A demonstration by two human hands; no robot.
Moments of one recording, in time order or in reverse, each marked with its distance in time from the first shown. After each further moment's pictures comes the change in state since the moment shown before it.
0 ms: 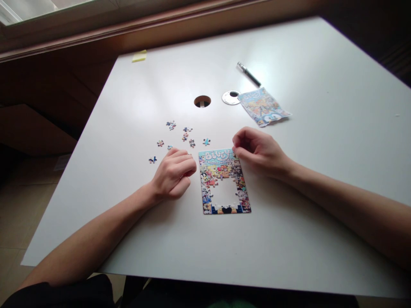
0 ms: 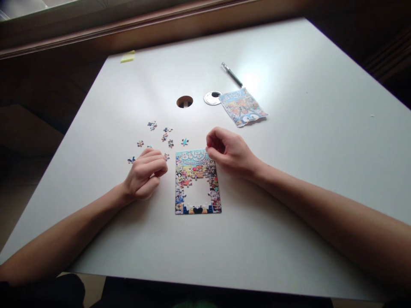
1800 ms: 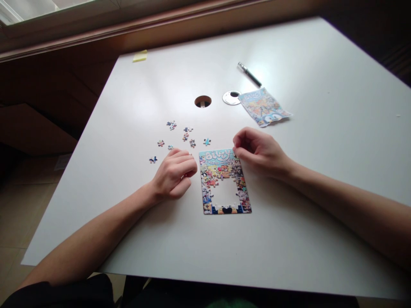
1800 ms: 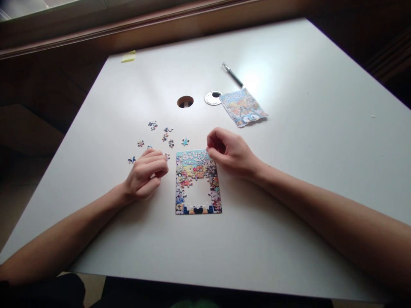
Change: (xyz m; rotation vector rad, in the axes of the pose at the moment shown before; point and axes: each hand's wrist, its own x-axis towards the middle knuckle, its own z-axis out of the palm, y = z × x) left_hand 0.000 0.000 -0.001 -0.028 -0.011 0.001; right_hand -0.001 0.001 0.000 -0.003 -0.002 -0.003
